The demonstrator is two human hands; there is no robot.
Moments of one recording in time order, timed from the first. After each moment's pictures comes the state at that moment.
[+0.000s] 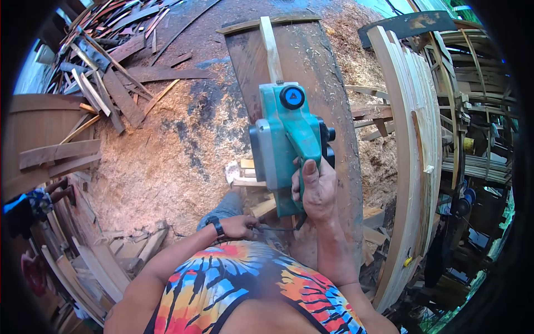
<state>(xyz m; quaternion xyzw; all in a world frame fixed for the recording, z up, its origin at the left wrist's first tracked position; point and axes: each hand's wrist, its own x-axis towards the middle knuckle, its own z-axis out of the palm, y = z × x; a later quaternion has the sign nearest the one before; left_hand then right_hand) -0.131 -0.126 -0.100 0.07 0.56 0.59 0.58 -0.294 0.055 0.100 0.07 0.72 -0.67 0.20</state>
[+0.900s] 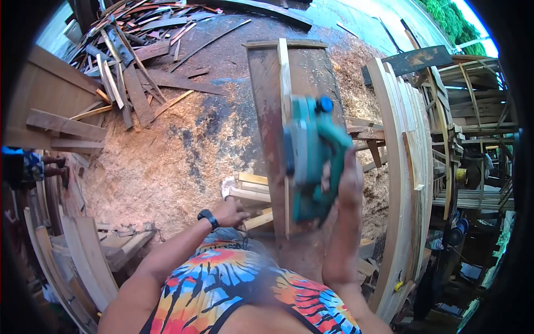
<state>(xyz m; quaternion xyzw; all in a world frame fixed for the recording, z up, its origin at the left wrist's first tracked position) -0.127 -0.124 -0.090 -0.01 0.81 0.46 0.38 -0.298 0.115 0.119 0.04 0.70 -0.69 0.17</state>
